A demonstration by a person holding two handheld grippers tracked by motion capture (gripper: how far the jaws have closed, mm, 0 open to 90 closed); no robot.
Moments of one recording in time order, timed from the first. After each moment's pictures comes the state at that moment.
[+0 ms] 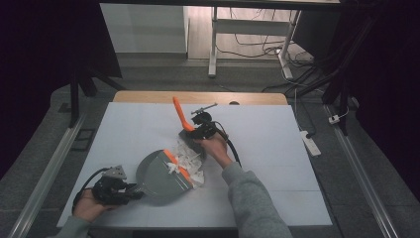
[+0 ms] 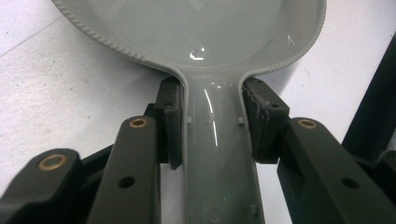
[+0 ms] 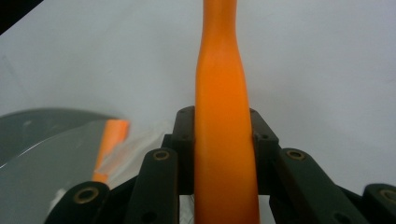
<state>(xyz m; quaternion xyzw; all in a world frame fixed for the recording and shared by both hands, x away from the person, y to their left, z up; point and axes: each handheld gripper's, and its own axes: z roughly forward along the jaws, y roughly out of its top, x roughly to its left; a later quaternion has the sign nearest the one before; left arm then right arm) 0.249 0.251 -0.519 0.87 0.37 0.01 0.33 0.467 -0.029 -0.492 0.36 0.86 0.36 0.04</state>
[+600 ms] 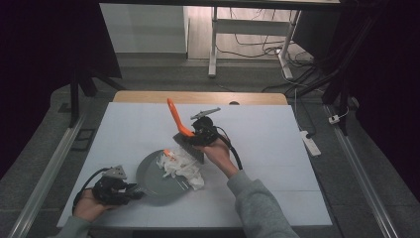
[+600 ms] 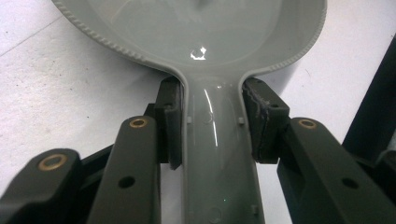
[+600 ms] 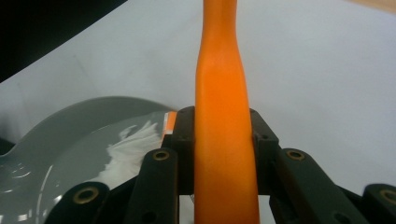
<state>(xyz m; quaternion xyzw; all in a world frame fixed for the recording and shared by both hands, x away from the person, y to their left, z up) 0.250 0.252 -0.519 0.87 0.36 0.01 0.33 0.431 -0.044 -0.463 0.32 0.85 0.41 0.04</state>
